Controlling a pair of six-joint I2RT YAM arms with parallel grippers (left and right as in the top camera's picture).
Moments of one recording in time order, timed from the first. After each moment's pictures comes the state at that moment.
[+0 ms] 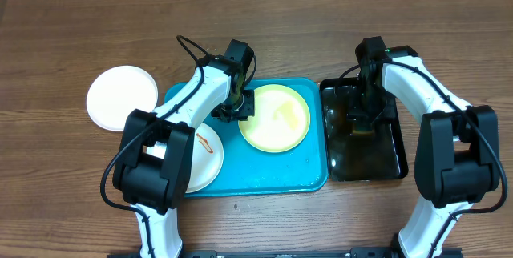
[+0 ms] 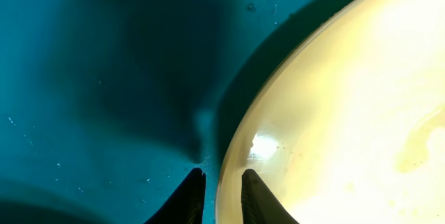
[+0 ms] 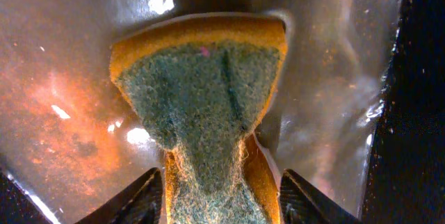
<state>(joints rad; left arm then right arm) -0.37 2.03 1.43 -0.90 0.07 -0.39 0.14 1.99 1.38 -1.06 0.04 0.27</state>
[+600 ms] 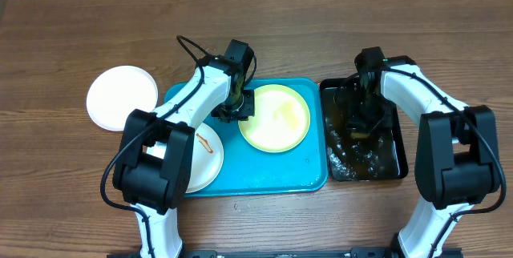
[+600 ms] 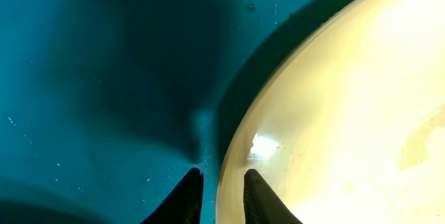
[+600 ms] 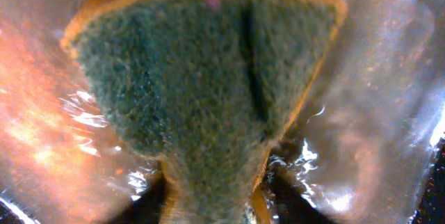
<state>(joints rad) -0.37 2.03 1.43 -0.90 0.07 -0.39 0.14 1.98 1.29 -1.01 -0.01 0.28</state>
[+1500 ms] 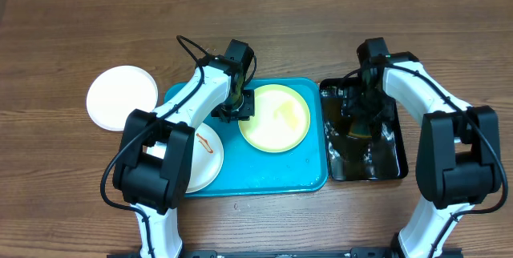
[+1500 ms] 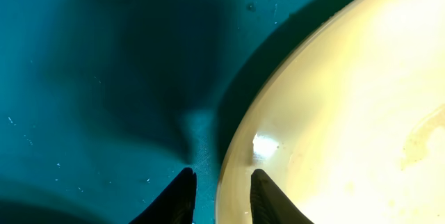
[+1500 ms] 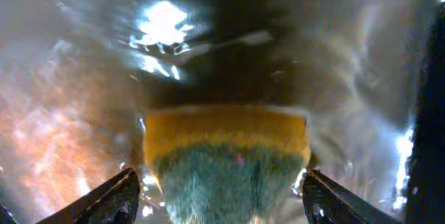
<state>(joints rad) -0.37 2.03 1.43 -0.90 0.07 -0.39 0.12 1.98 1.33 -0.89 0.02 0.28</state>
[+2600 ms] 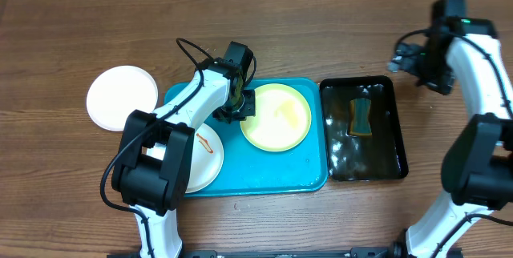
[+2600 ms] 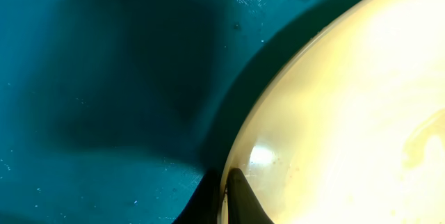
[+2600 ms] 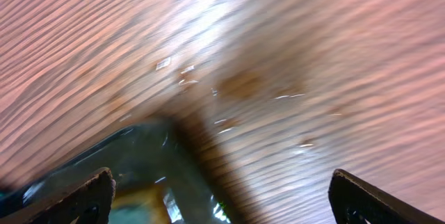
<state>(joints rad) -0.37 2.02 1.38 -0.82 0.09 -0.39 -0.19 1.98 1.66 -1.07 0.00 0.32</state>
